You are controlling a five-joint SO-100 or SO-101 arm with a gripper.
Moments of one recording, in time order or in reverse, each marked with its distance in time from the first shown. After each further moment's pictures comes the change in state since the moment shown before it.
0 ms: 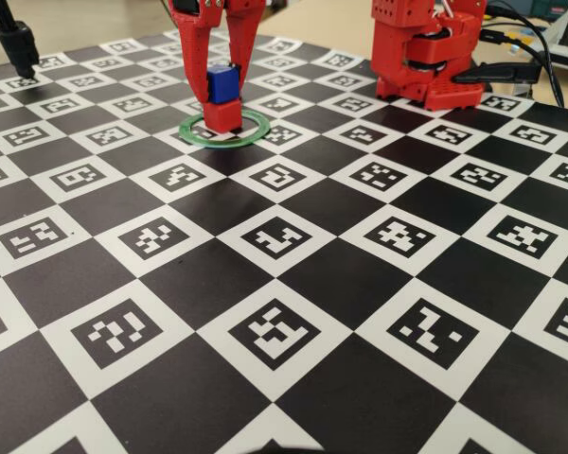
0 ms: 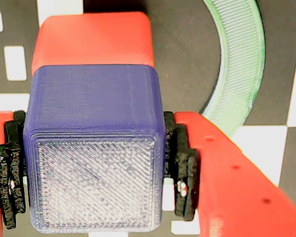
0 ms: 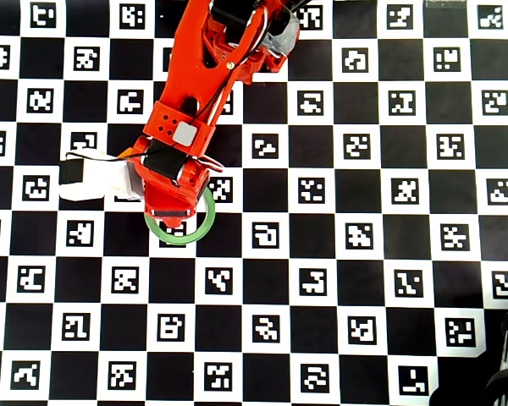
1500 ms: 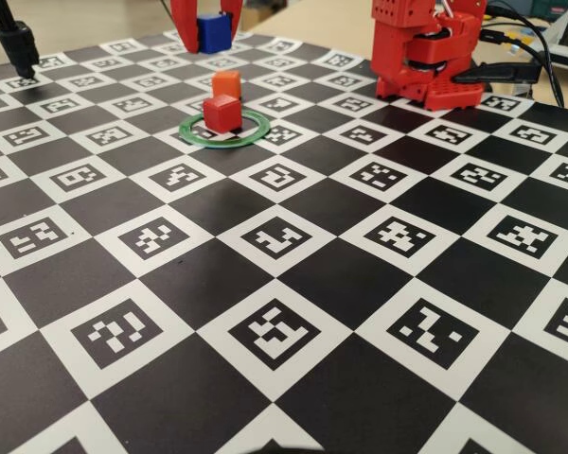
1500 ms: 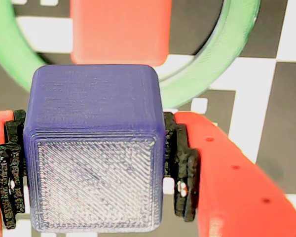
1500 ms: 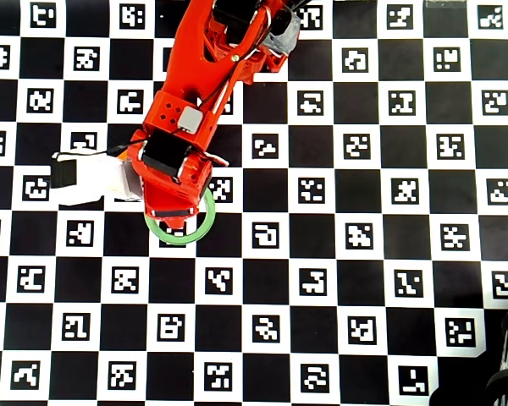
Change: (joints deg) arm -0.6 0.0 -14.6 14.9 -2.3
